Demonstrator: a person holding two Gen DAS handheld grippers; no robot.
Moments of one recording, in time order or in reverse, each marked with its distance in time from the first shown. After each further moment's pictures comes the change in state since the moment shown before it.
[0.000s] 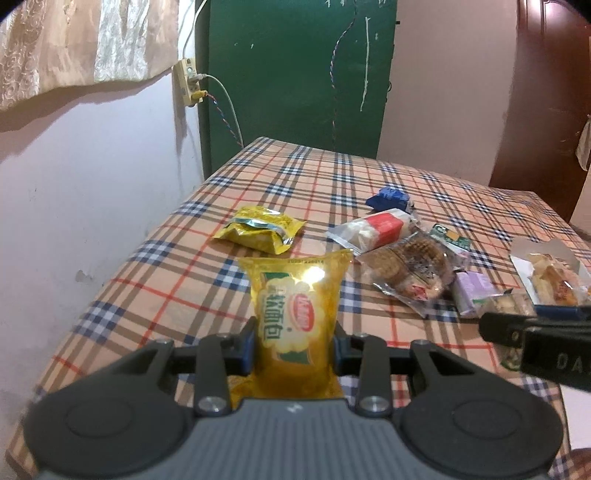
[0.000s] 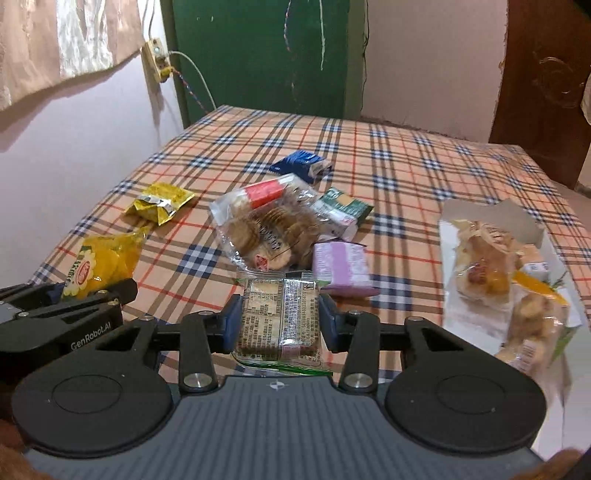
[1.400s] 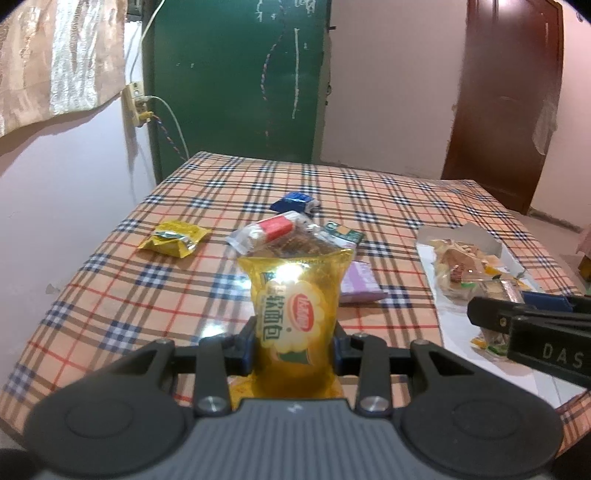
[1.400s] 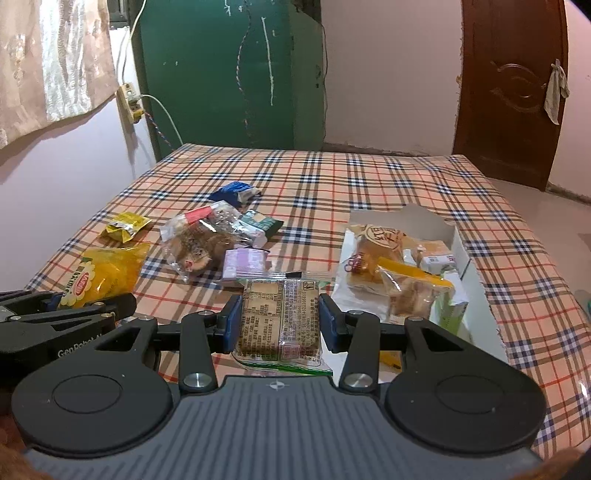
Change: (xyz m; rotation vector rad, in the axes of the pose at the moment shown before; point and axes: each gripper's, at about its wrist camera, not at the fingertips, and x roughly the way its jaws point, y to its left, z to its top) left arm -0.062 -0.087 -0.006 0.070 -0.005 -0.106; right arm -0.094 -0.075 -0.029 0.070 -0.106 -0.069
